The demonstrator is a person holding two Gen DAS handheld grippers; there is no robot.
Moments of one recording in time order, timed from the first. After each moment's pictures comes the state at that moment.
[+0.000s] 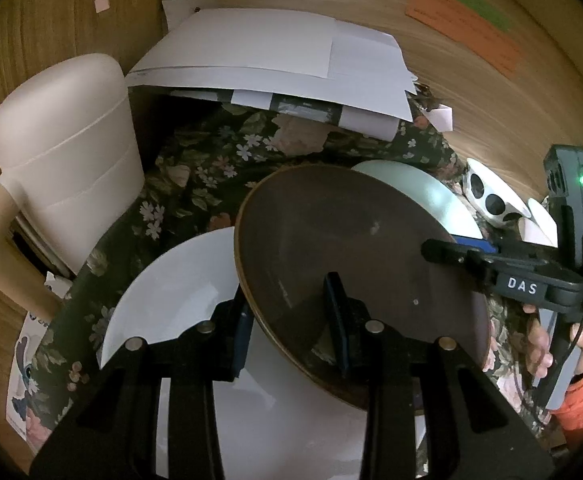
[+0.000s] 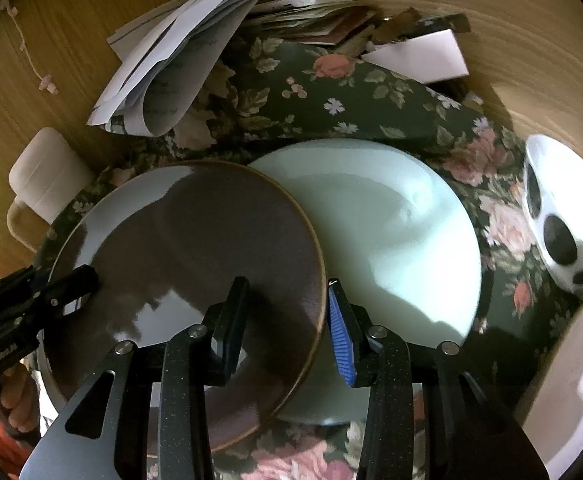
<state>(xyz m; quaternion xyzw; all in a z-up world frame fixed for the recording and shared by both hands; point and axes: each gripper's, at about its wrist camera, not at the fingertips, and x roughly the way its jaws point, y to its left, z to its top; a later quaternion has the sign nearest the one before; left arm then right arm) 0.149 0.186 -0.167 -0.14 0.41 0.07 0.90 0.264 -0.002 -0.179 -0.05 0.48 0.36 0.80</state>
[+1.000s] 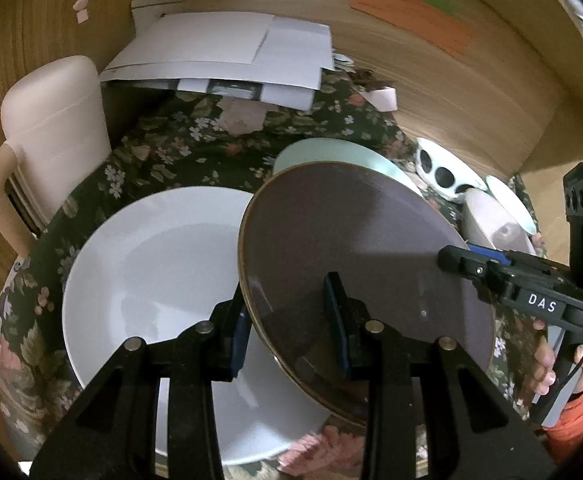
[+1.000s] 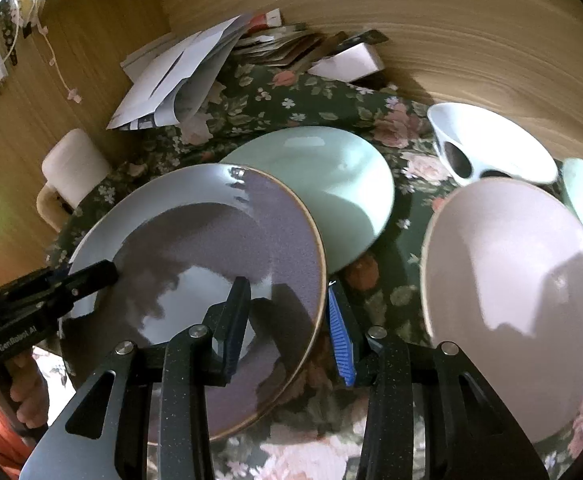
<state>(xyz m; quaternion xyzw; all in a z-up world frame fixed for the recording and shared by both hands) 0.115 0.135 -0.159 -0.14 0.40 0.03 0.90 0.200 -0.086 -0.149 -0.02 0.45 0.32 0.83</state>
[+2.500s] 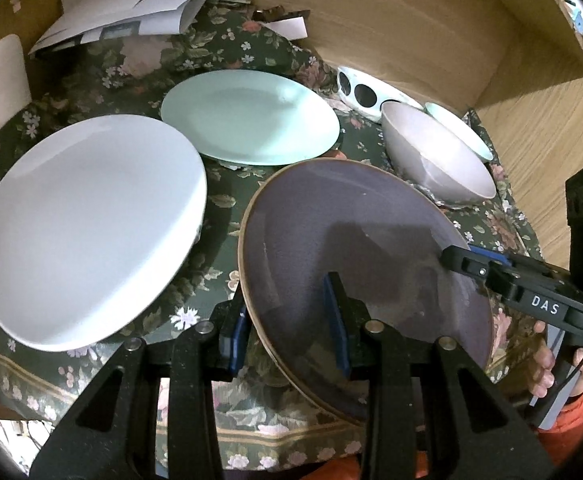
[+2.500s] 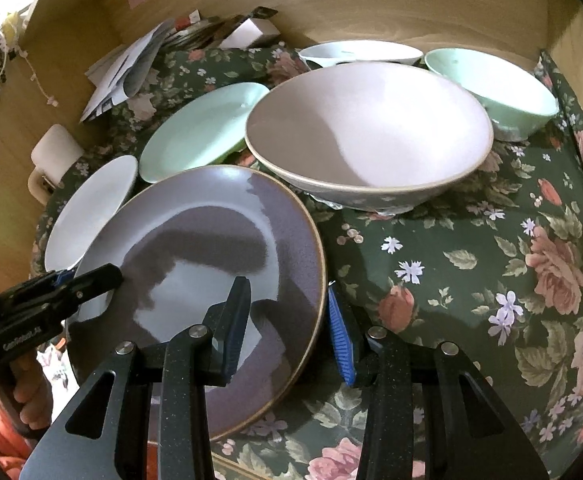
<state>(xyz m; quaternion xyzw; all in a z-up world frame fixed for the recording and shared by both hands) 0.097 0.043 -0.190 -0.13 0.45 -0.03 0.88 0.147 -0.184 -0.173 0.02 0.48 0.25 0.84</state>
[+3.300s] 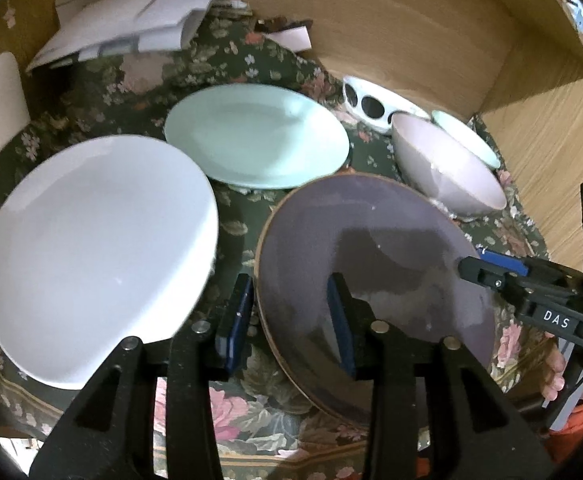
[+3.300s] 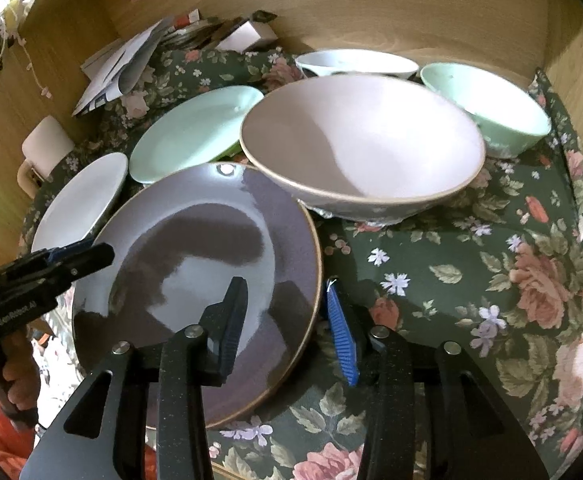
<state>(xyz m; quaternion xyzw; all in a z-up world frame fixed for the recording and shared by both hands) 0.104 0.051 -0.185 -0.11 0.43 -0.03 0.90 0.144 -0.182 -0.166 -0.01 0.46 0.24 0.85</state>
